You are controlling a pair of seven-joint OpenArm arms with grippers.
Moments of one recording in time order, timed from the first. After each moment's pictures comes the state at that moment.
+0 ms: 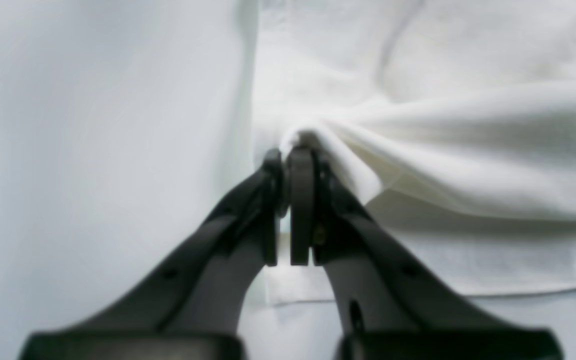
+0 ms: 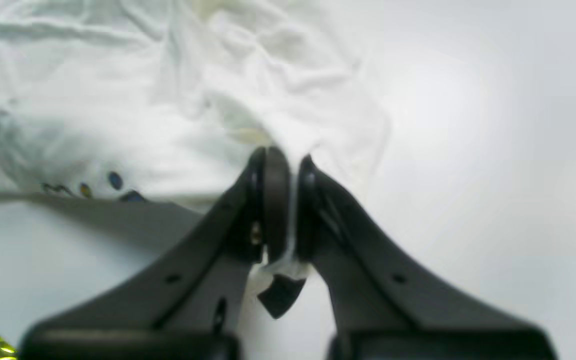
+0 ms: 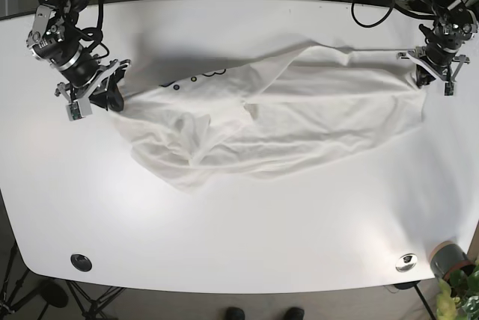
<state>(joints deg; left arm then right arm) 13.7 -14.4 -41.1 85.9 -12.2 -36.2 35.1 -15.4 14.1 24.8 106.7 32.0 33.7 -46.9</state>
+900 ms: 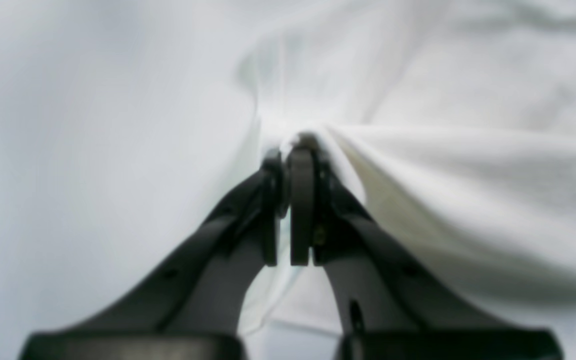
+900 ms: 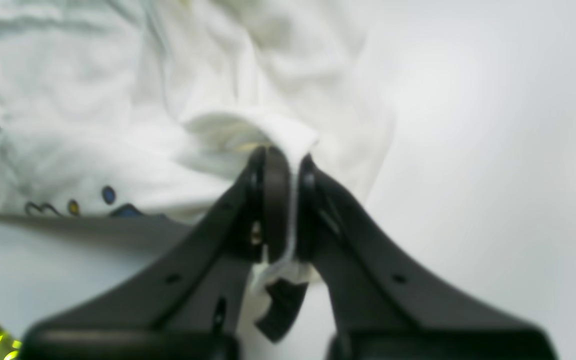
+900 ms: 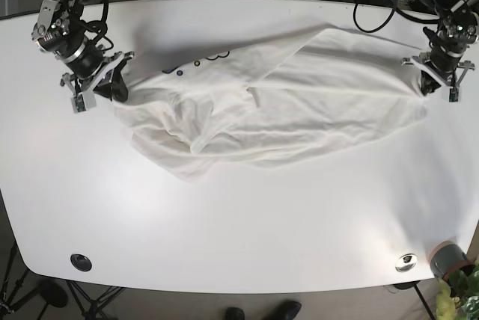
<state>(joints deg) 10.2 -13.7 -42.2 89.4 -11.5 -37.9 36.1 -15.5 13.0 24.7 106.0 31.8 33.3 -47.6</state>
